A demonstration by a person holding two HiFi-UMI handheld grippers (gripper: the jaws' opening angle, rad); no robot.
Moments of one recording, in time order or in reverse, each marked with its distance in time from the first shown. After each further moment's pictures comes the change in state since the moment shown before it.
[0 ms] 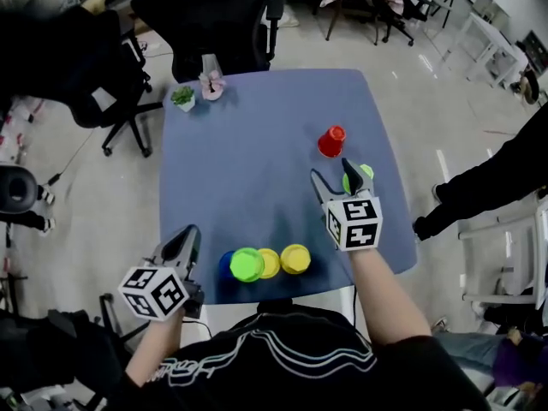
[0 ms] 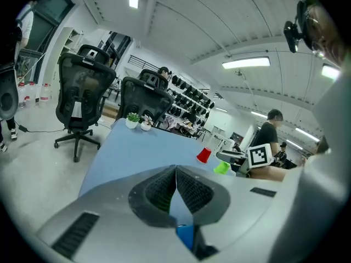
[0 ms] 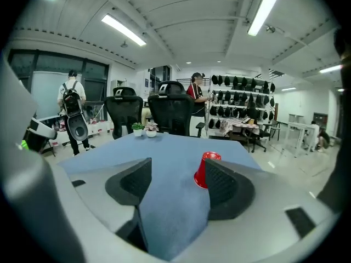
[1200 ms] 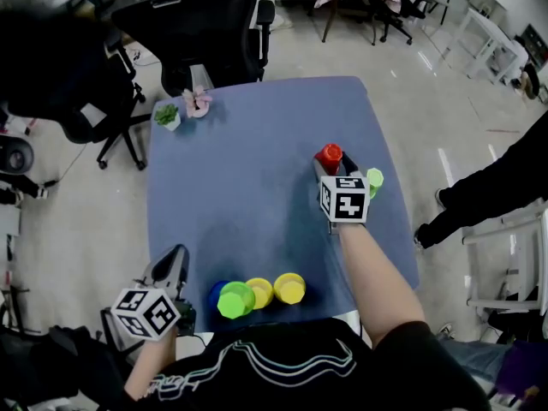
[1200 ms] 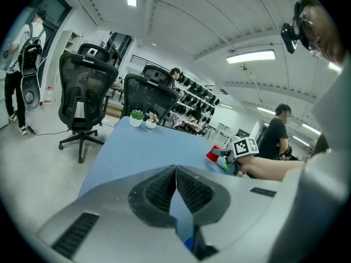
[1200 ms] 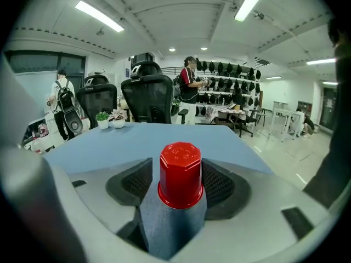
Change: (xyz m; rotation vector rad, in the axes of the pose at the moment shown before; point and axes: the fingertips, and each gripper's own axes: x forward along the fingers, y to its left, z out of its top) left arm 0.040 0.017 0.001 0.007 0.024 0.061; right arm 0.104 -0.090 -0.029 0.105 0.122 -0.141
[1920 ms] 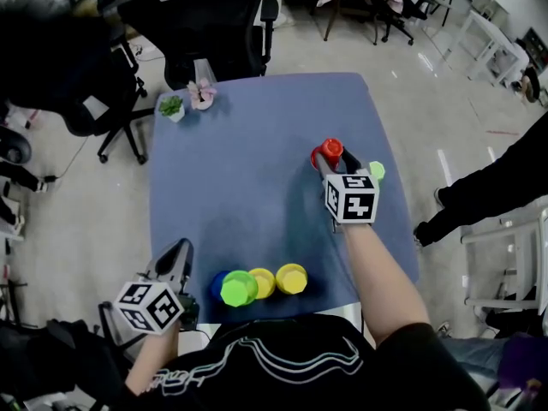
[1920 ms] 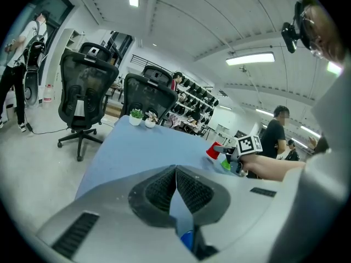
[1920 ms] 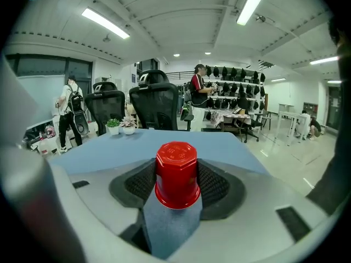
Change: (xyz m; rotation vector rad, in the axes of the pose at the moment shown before) left arm -0.009 -0.002 -0.009 -0.008 -0.006 -0.012; right arm -0.030 0.018 0.015 -0.016 -0.049 0.057
